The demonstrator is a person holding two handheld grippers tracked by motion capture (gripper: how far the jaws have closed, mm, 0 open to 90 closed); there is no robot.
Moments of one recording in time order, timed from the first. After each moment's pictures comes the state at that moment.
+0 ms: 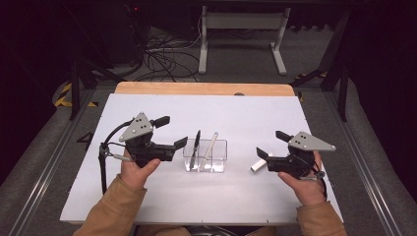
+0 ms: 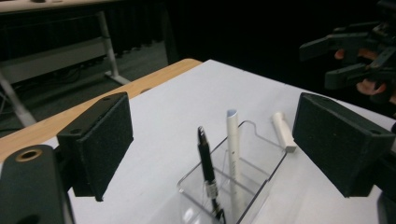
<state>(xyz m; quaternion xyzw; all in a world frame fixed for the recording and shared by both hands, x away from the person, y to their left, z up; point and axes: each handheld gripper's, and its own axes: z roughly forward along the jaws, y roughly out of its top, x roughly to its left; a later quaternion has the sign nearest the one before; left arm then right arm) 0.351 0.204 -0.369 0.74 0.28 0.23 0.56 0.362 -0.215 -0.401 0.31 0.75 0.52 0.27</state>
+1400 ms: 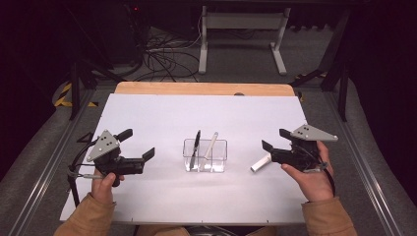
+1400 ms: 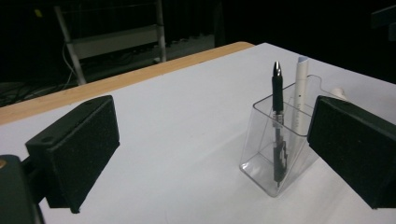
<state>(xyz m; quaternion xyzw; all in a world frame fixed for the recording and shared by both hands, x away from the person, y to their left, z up) 0.325 0.272 -0.409 0.70 0.36 0.28 0.55 0.372 -0.220 -0.385 0.38 0.76 0.47 0.26</state>
